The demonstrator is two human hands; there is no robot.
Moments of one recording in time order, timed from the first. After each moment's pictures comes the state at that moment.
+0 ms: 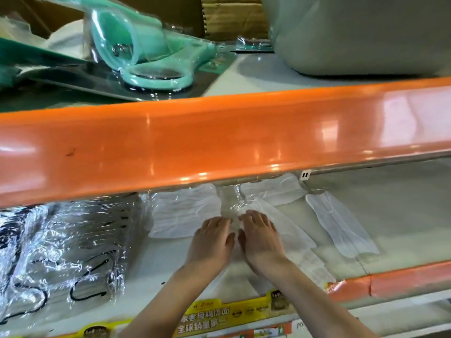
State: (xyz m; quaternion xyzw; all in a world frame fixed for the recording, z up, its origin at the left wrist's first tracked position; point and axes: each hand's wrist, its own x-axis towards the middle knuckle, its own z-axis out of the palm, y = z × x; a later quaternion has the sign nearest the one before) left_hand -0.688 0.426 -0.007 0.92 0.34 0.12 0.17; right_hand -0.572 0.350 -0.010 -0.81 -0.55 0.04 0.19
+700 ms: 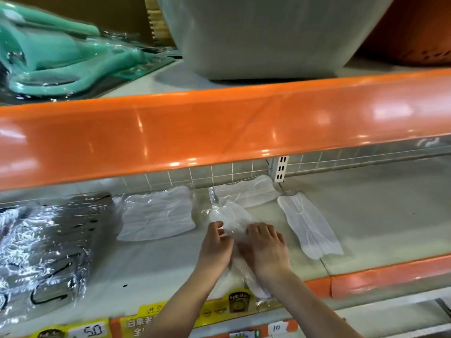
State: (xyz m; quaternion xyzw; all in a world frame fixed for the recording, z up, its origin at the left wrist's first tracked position) left_hand -0.612 0.365 -0.013 0.66 0.49 0.21 0.53; right_hand -0.510 0.293 -0.043 -0.85 -0.51 -0.05 0.15
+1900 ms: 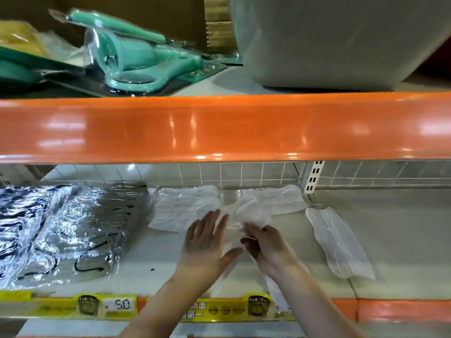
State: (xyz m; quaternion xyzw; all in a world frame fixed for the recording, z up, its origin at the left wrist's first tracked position) left_hand -0.690 0.388 -0.015 0.90 0.34 0.25 -0.09; right_hand -0.542 0.333 0.001 -0.54 -0.12 0.53 0.64
